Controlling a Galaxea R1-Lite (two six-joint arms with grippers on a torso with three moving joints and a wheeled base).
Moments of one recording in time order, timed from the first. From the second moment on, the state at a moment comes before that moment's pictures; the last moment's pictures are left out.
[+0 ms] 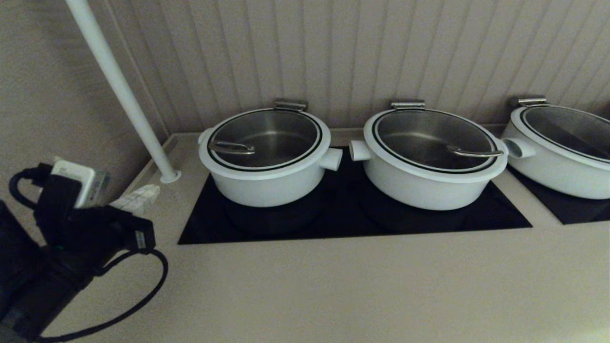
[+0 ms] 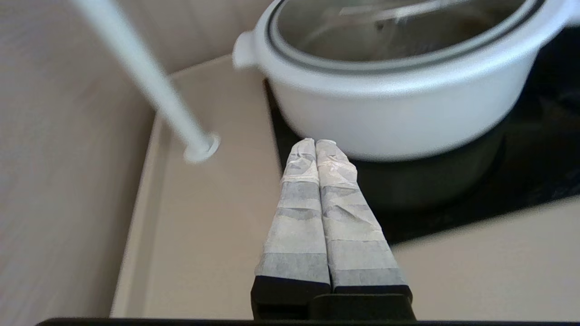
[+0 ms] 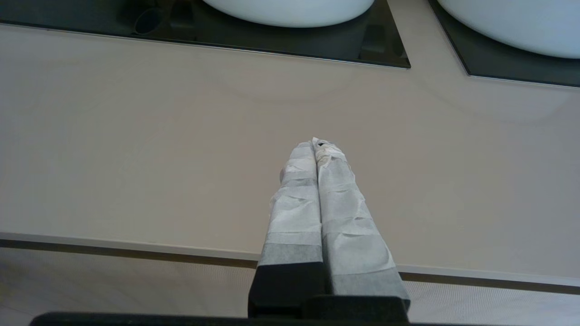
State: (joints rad) left arm -0.22 1.38 -0.22 -1.16 0.12 0.23; right arm -0.01 0.00 -0.01 0.04 0.05 -0.12
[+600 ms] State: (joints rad) left arm -0.13 1.02 0.00 -1.00 0.14 0.23; right arm -0.01 0.00 -0.01 0.04 0.05 -0.12
